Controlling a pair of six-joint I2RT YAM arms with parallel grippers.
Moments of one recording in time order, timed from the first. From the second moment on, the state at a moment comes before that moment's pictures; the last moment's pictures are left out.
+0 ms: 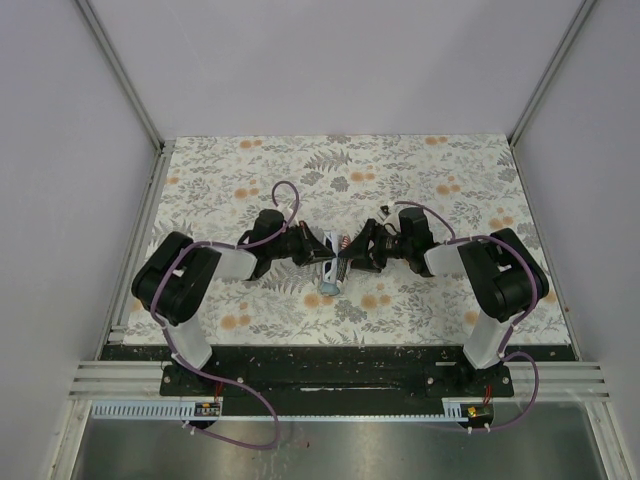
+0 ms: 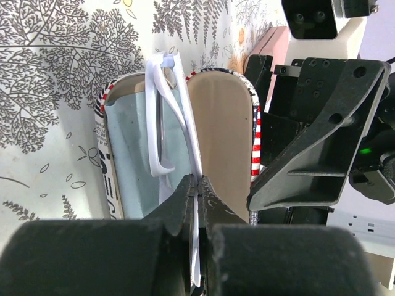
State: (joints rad) left arm -0.48 1.76 0.72 0.53 0.59 -0.98; right arm 0.38 1.78 0.70 0.51 -0.78 0.98
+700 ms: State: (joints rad) left arm -0.50 1.85 0.74 0.54 0.66 -0.95; right arm 0.38 1.80 0.71 0.47 -0.78 0.94
